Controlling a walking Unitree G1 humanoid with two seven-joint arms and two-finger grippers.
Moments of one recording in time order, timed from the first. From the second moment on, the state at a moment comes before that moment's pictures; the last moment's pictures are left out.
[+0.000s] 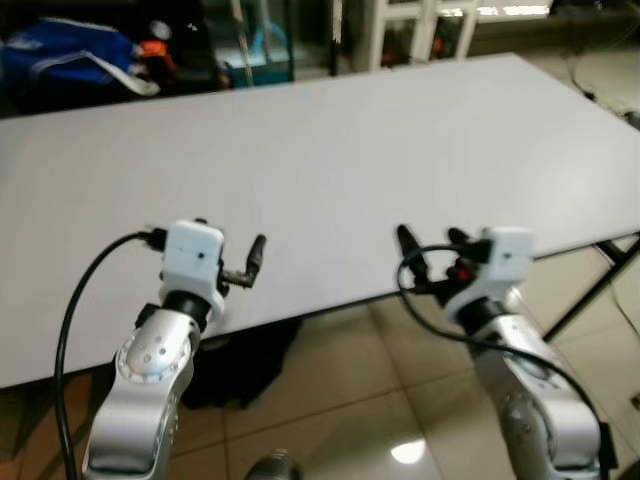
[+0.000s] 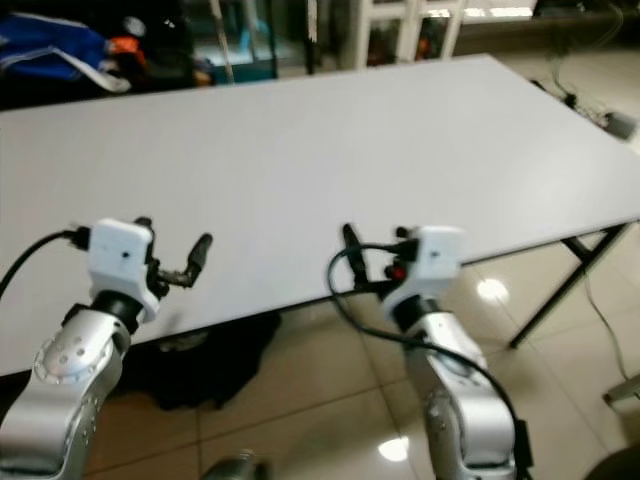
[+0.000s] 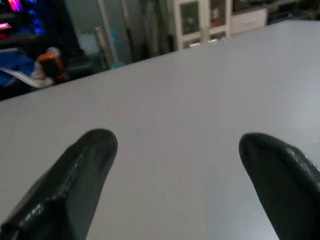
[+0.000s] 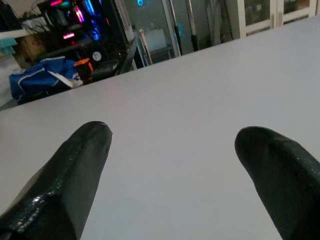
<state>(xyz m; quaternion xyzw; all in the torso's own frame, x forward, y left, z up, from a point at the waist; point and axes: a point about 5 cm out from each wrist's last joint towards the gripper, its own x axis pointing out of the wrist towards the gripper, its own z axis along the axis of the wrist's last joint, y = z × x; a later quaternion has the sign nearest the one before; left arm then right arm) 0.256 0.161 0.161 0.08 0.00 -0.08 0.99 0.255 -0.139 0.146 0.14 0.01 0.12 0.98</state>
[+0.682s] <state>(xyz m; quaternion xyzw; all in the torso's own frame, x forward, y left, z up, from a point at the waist) 0.262 0.150 0.168 0.11 -0.02 -0.09 0.99 0.254 -0.136 0.144 0.12 0.01 0.13 0.98</state>
